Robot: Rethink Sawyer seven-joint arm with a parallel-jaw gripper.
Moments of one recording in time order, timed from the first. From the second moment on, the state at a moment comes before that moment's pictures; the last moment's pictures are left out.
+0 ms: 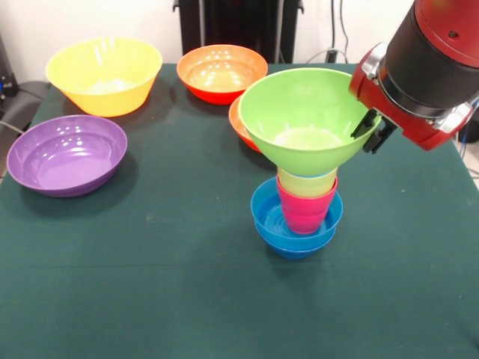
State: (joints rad) arm 0.01 -0.08 -0.13 0.35 -0.01 1.68 2.42
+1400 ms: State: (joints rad) arm 0.01 -0.05 -0.13 0.28 -0.01 1.69 2.42
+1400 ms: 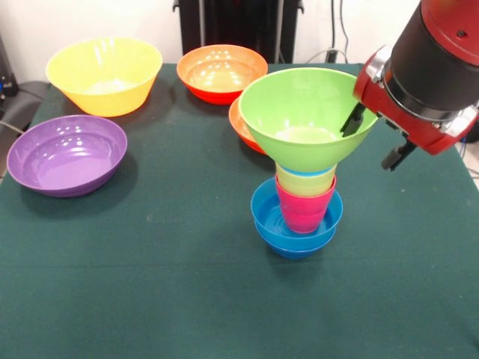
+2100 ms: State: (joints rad) arm 0.00 -0.03 -0.19 0.19 0.02 1.87 2.42
